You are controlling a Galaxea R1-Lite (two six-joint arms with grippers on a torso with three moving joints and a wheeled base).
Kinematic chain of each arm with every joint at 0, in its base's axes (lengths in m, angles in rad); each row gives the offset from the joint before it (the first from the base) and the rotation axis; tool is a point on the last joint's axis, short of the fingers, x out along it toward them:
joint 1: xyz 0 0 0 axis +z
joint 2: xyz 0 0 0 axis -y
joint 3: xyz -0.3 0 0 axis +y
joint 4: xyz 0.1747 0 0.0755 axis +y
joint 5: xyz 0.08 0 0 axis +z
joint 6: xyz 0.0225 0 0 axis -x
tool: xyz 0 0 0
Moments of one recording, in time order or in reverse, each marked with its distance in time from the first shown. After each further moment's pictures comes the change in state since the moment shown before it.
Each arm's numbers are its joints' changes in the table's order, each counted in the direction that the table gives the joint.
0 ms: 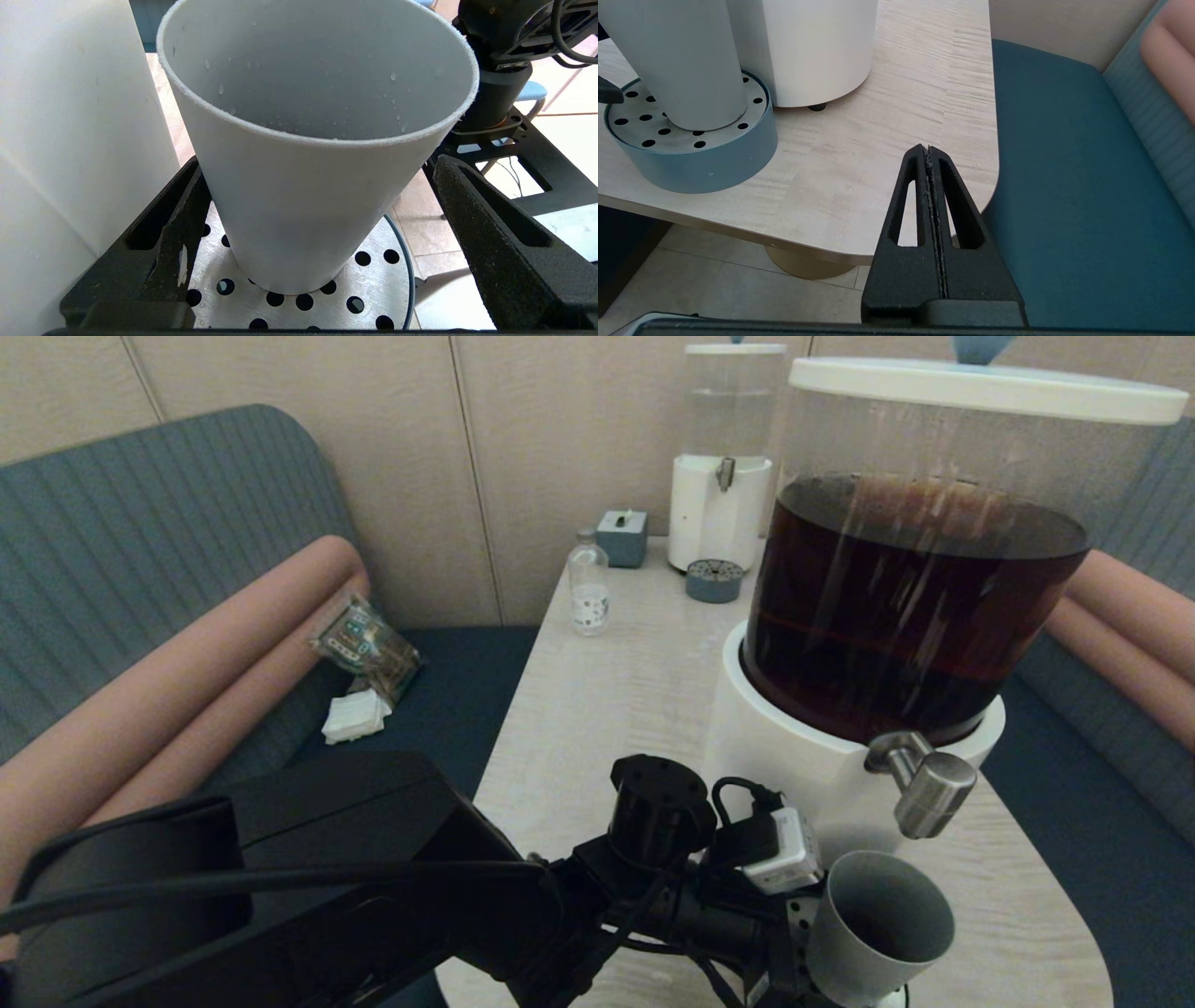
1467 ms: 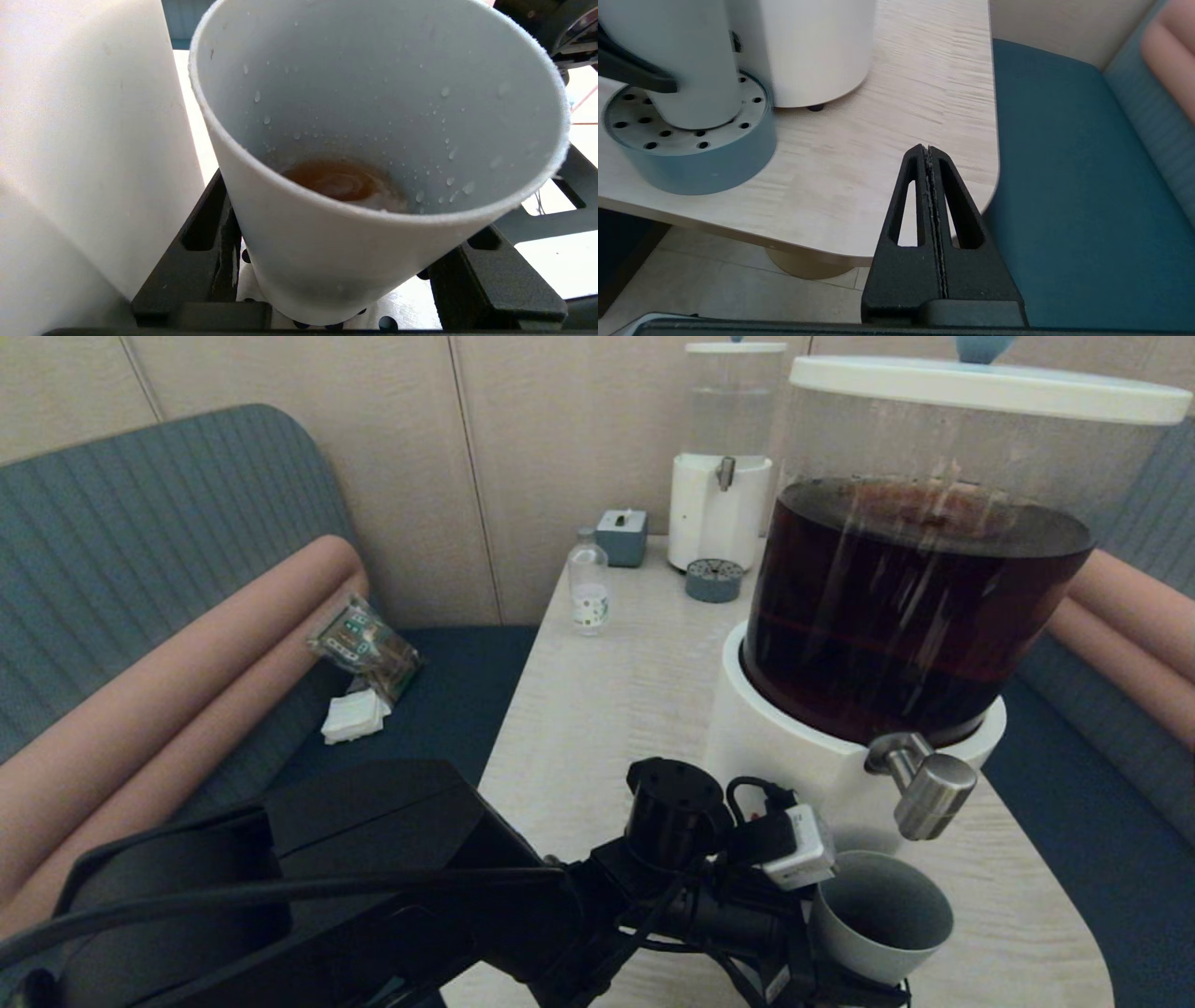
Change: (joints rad) left arm -0.026 -0.034 -0.048 0.006 0.051 0.019; right arm 0.000 0.000 0.000 0.000 0.000 0.000
